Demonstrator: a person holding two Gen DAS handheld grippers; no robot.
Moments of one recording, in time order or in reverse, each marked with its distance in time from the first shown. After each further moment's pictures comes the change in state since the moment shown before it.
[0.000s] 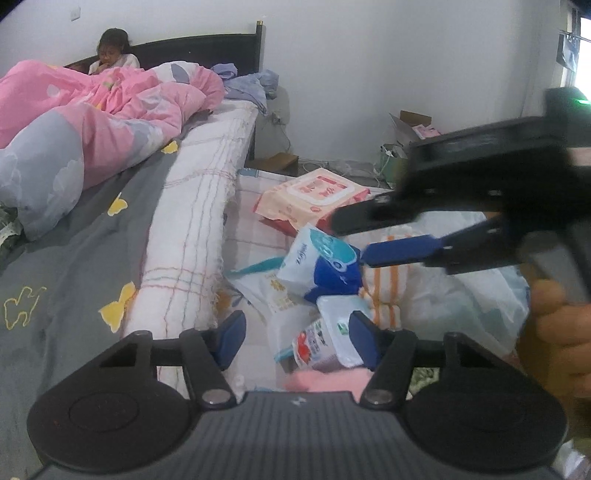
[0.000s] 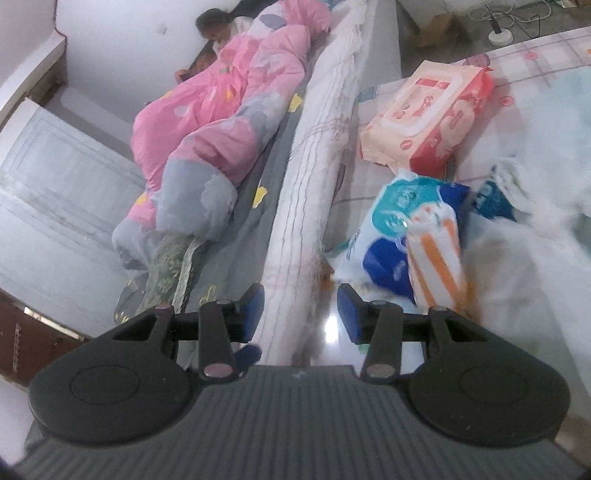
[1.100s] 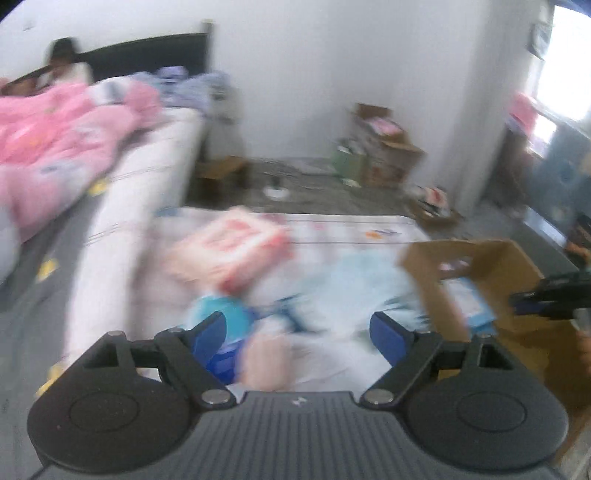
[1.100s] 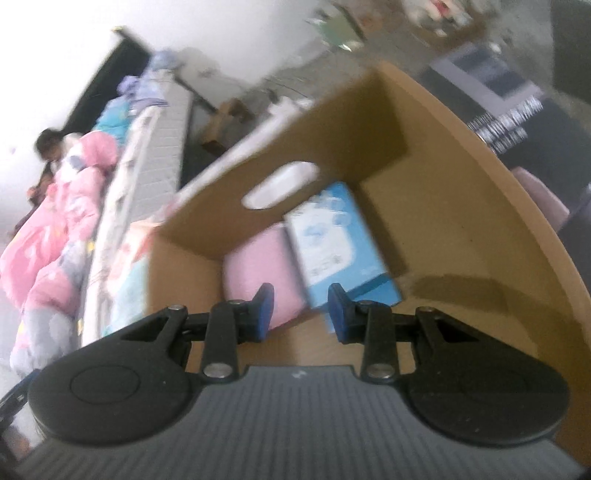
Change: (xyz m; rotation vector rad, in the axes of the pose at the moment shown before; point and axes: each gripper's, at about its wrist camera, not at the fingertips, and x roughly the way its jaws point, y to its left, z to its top) left arm 0.001 -0.093 0.092 0.033 0.046 -0.084; right arm -0.273 -0.271 0.044 0.243 -0.243 -0.432
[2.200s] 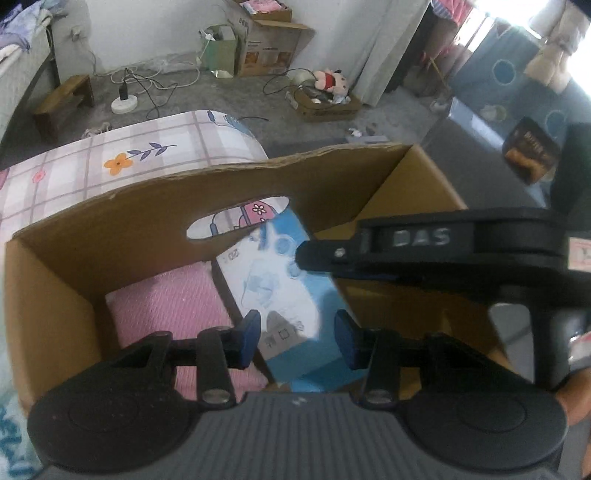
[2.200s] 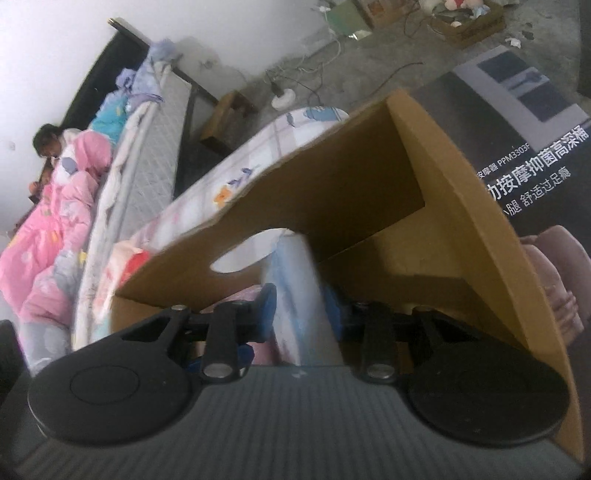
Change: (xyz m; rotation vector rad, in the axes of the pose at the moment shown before) left arm 0.255 -0.283 0.028 0.162 0.383 -0.296; right arm 0.088 -0.042 0.084 0.016 0.067 -0.001
